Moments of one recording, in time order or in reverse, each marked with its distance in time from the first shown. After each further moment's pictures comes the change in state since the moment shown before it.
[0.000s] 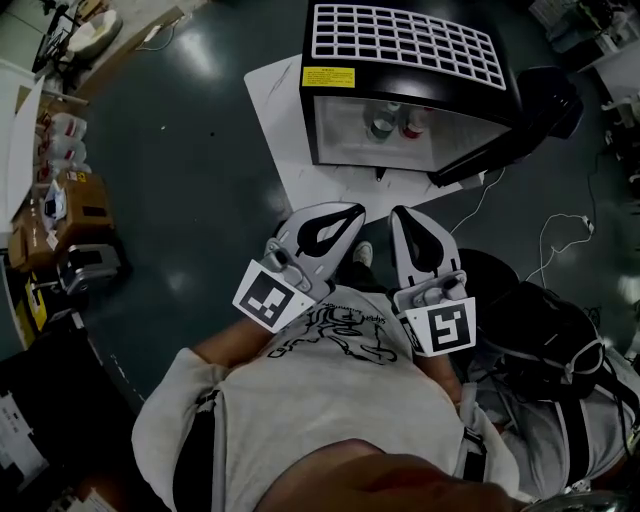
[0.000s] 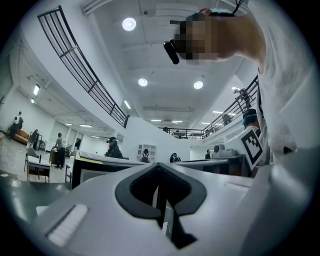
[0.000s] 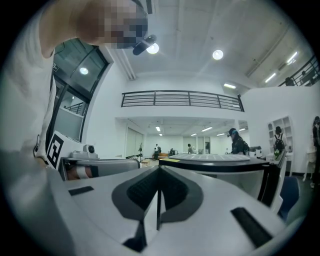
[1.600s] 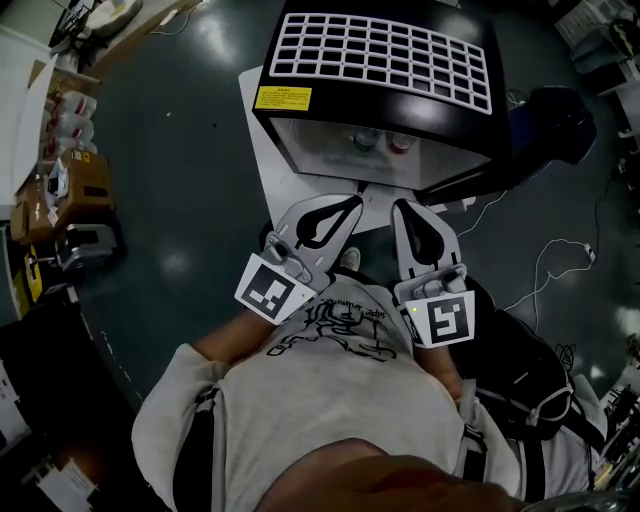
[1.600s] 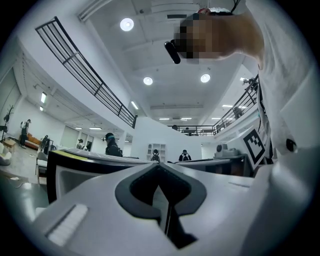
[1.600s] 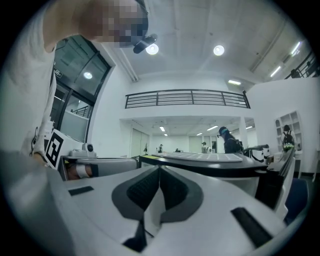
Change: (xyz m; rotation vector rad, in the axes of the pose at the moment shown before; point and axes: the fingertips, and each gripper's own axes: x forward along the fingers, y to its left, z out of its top) left arm 0.104 0.013 -0.022 0.027 0.008 0.131; right arm 0.013 -0.111 -0.018 0.003 -0.012 0.089
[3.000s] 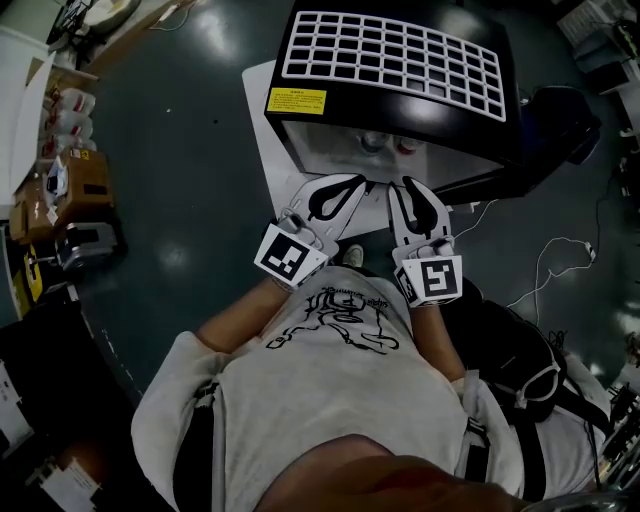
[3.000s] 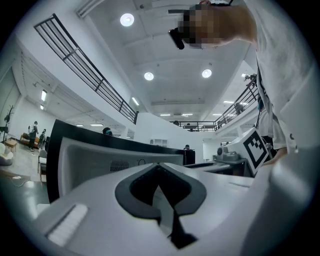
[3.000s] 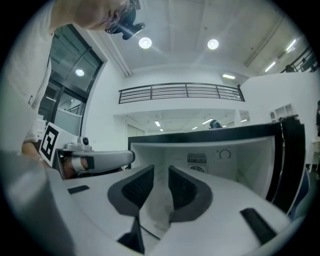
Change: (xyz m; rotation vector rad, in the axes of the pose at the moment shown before) left arm 0.018 0.052 -0.053 0.010 0.010 0.011; right arm 0.050 -0.020 -0.076 0.052 0.051 -0.046
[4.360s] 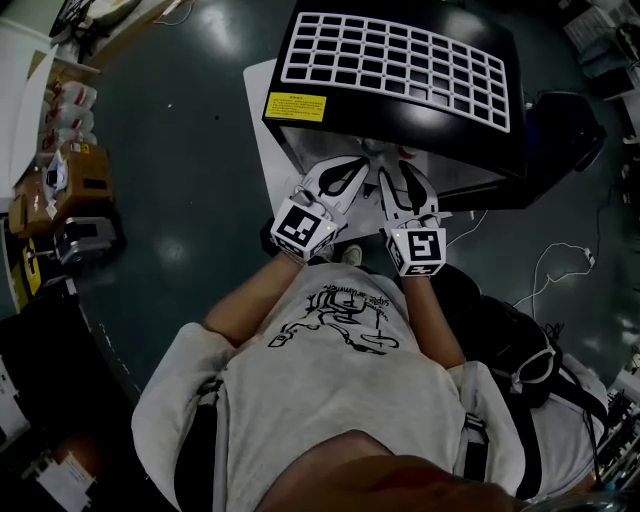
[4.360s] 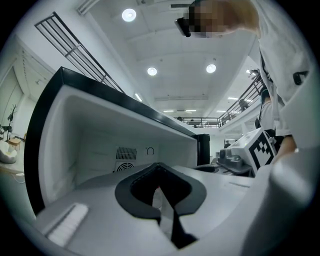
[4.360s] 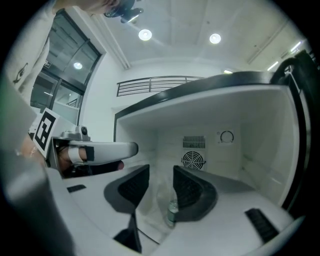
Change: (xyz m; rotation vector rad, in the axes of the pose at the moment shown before) left arm 0.043 0.042 -0.052 0.017 0.016 0.022; right arm 0.053 -0.031 -0.065 -0.015 0.070 -0.019
